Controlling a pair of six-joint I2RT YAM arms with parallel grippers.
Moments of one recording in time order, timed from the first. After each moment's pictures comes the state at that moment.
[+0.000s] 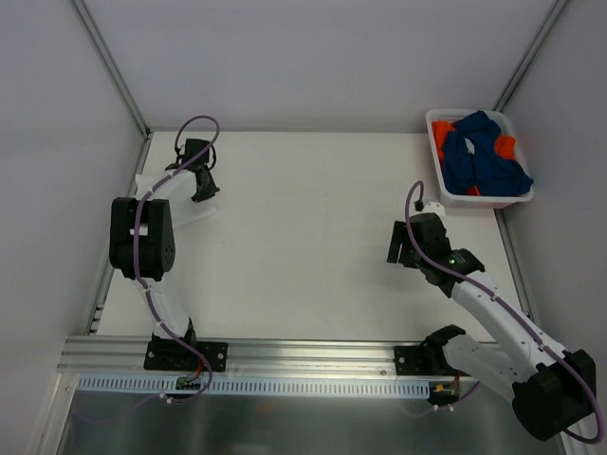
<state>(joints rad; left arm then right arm) -0.05 1.88 1.31 -0.39 -0.24 -0.43 0.46 0.94 0.67 -0.59 0.32 0.45</state>
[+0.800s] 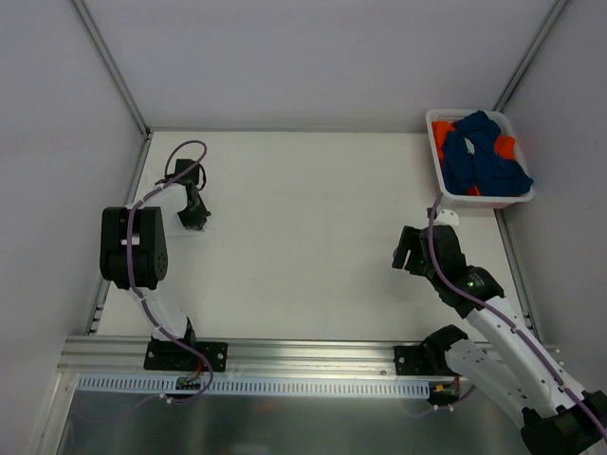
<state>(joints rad) 0.01 1.83 1.16 -0.53 -0.20 -0.47 0.49 0.73 0.65 -0.65 0.32 0.49</state>
